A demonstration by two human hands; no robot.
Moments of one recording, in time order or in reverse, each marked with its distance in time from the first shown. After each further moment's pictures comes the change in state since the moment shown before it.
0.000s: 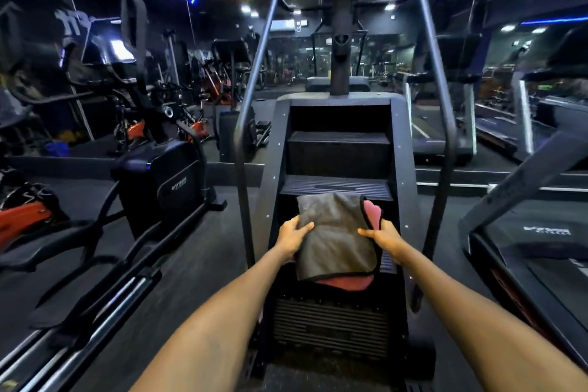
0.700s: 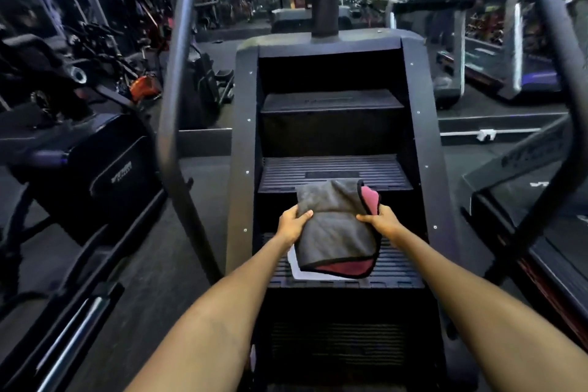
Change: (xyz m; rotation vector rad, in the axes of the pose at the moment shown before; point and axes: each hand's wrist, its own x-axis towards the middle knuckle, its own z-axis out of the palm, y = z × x) left_hand 0.335 -0.115 -0.001 -0.047 -0.123 -0.177; right_hand 0.312 0.050 0.052 -0.017 0.109 0.169
